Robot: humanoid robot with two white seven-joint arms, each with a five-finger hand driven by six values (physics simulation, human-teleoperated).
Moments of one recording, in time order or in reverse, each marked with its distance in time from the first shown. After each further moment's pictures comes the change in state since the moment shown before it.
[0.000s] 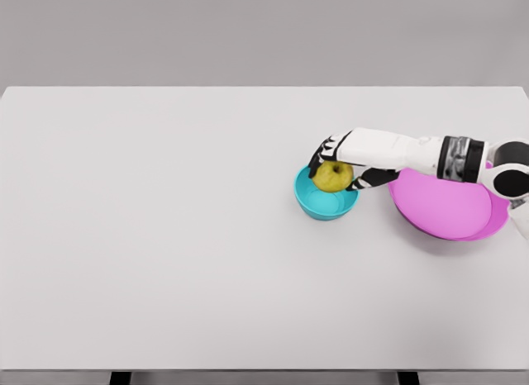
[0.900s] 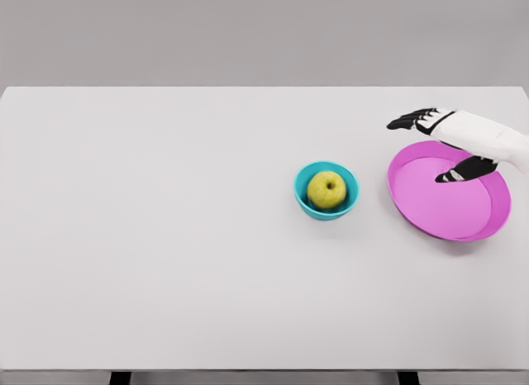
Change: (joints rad) left arm 0.000 0.000 0.000 0.000 0.000 0.000 0.000; right arm 0.242 -0.131 -0.397 -0.027 -0.018 -0.001 0.001
